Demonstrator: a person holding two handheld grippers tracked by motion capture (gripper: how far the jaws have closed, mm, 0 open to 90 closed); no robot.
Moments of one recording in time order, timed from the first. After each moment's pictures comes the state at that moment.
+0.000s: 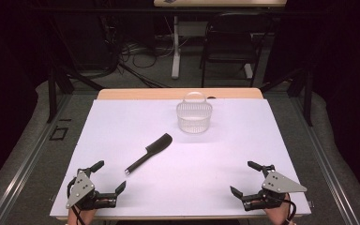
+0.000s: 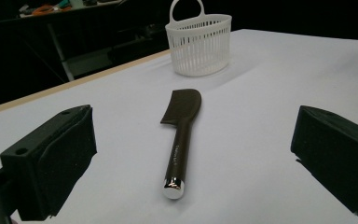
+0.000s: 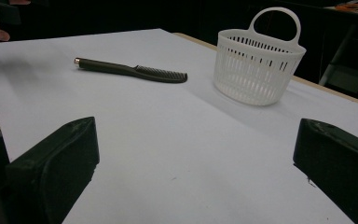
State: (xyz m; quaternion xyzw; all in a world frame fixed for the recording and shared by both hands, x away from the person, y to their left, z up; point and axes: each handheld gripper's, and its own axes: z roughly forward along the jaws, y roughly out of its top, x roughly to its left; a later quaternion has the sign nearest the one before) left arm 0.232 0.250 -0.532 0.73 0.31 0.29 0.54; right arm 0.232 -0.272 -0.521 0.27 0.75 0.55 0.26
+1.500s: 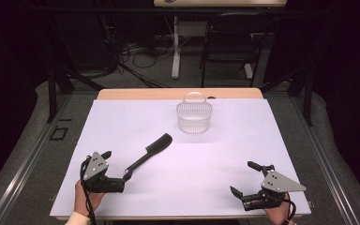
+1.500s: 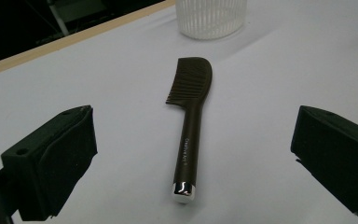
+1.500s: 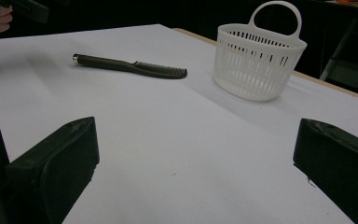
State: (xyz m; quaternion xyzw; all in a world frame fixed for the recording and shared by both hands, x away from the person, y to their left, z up) left arm 0.273 0.228 -0.507 0.79 0.35 0.25 0.45; right arm 0.232 -0.271 -0.521 0.27 0.75 0.54 0.25
